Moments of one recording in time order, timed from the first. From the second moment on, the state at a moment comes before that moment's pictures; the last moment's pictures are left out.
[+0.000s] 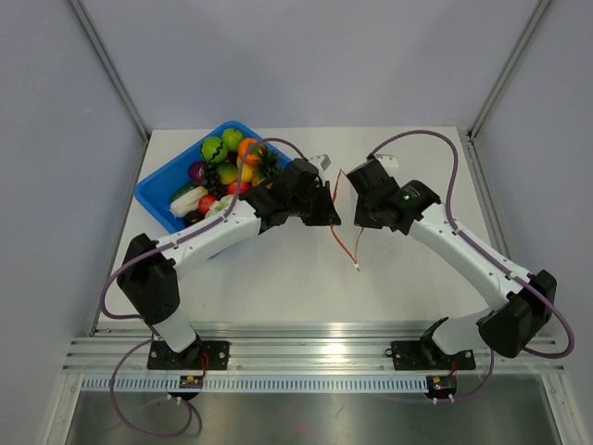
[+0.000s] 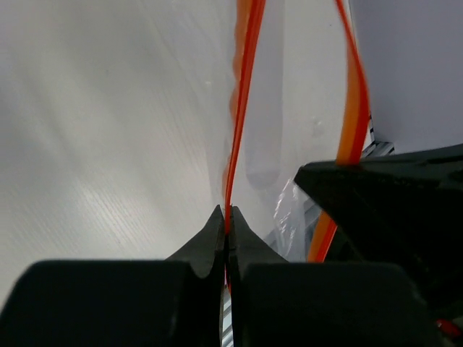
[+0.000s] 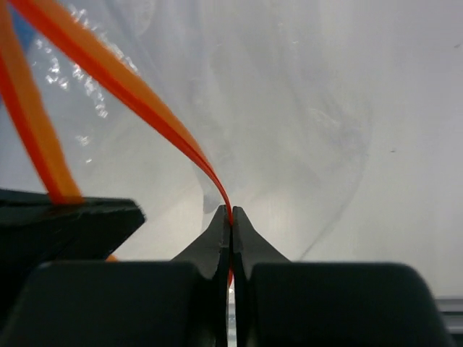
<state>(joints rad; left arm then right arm) -0.81 1.66 1.40 -0.39 0.20 -0.73 0.67 1.40 1.38 -0.95 0.35 0.68</state>
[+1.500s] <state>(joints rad) -0.68 1.71 1.53 -0.65 0.43 -0.21 0.67 1.33 1.34 -0.89 0.40 0.70</state>
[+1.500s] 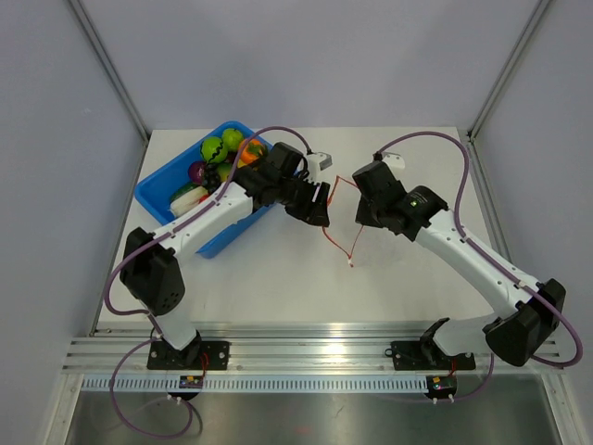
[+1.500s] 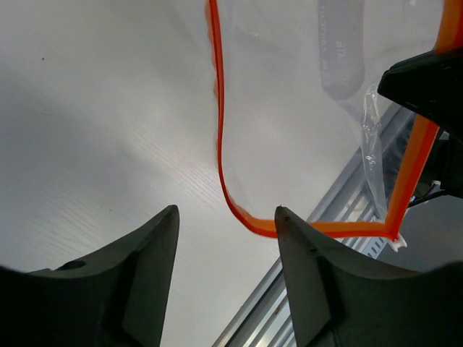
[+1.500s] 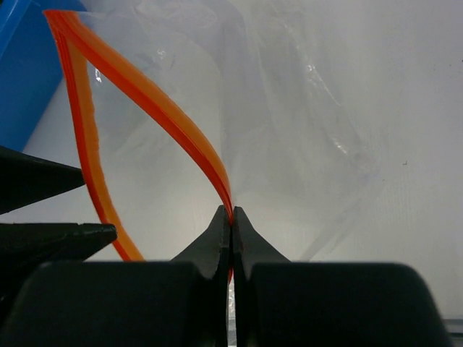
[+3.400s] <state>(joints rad) -0.14 1.93 1.80 -0.66 0.14 -0.58 0.67 1.38 1.38 -0.90 0.35 0.73</state>
